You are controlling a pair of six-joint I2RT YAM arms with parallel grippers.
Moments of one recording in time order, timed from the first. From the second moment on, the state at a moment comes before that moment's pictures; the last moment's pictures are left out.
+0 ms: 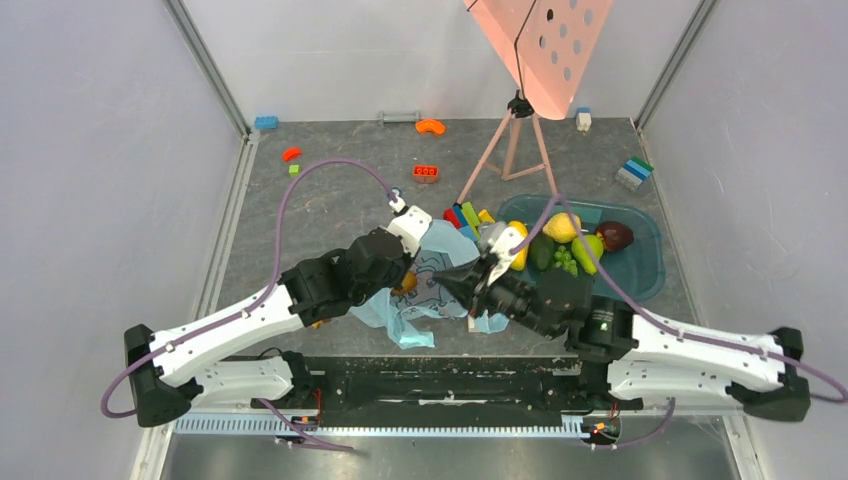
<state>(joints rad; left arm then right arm) -1.05 1.06 1.00 -0.53 -0.43 -0.13 1.23 0.84 0.83 0.02 0.24 0.16</state>
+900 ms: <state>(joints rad) -1.01 1.07 1.02 -0.54 -0.31 -0.13 1.60 1.42 0.64 0.73 0.45 -0.04</state>
